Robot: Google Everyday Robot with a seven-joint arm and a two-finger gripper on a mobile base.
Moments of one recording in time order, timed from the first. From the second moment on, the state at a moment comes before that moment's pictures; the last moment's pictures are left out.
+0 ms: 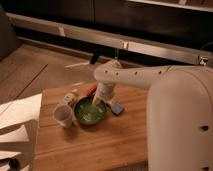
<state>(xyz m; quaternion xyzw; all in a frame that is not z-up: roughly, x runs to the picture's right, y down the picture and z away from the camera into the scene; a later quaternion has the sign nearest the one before) -0.010 0.100 0.831 -0.29 0.22 0.68 0.64</state>
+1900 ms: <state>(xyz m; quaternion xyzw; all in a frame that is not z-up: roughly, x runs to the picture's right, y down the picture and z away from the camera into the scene) -0.007 0.067 0.849 -0.27 0.24 0.68 0.64</state>
